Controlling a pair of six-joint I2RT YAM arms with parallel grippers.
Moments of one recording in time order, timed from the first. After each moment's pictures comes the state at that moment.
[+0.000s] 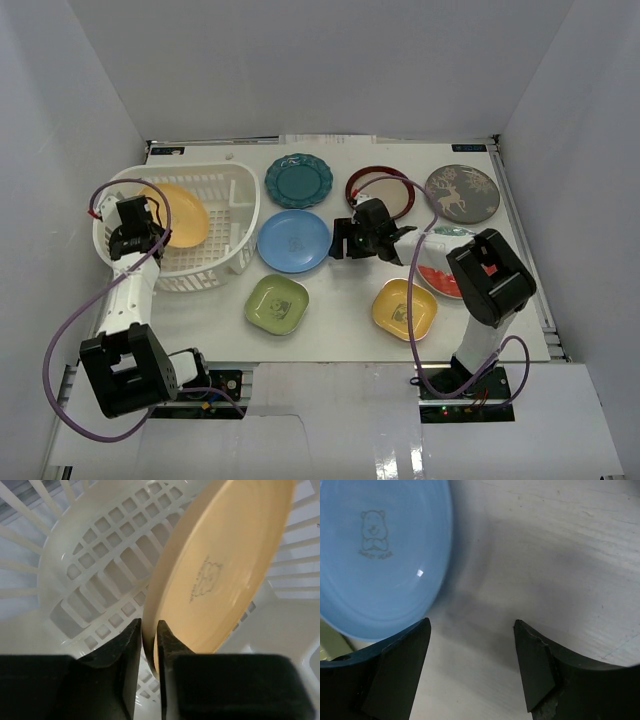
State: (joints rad) left arm 0.27 1.19 0.86 -0.37 -0.28 -0.63; right arm 0.63 1.75 0.95 0.05 -0.13 0.43
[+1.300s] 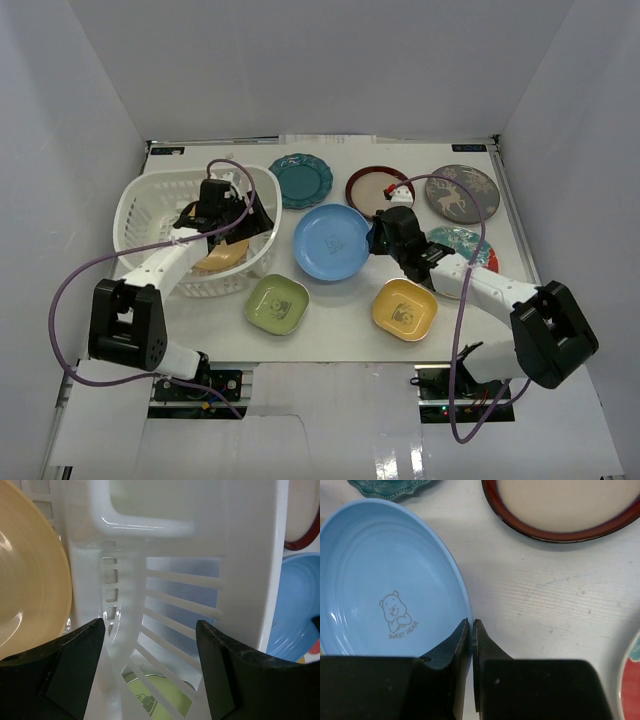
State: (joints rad) left arm -0.20 1.43 0.95 -0.28 0.20 -0.51; right arm 0.65 1.38 0.77 0.05 0.23 0.46
